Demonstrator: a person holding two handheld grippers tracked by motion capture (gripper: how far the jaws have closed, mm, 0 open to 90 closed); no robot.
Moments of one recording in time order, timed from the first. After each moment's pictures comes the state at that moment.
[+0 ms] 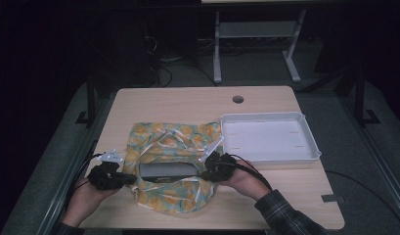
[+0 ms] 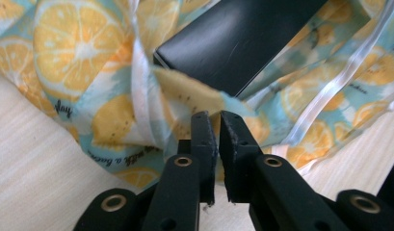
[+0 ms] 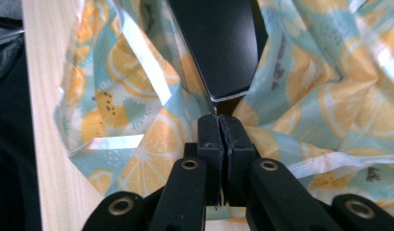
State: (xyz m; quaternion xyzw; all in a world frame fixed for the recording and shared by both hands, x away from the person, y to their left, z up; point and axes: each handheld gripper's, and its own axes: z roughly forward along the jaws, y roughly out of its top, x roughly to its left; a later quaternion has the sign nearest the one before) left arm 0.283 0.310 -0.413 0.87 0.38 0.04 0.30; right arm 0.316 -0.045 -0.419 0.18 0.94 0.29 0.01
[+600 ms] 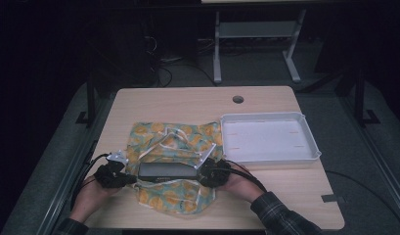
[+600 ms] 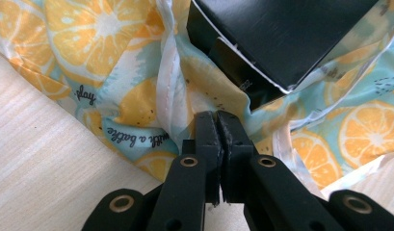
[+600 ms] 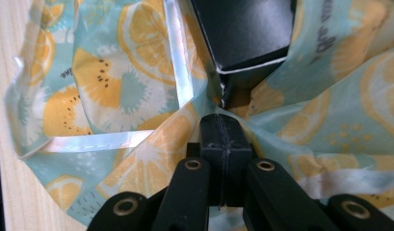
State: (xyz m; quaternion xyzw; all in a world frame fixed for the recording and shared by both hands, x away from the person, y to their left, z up) left arm 0.301 0.309 -0.441 0.89 0.38 0.04 0.26; right arm 0.317 -0.033 -0.449 0.17 0.95 0.25 -0.01
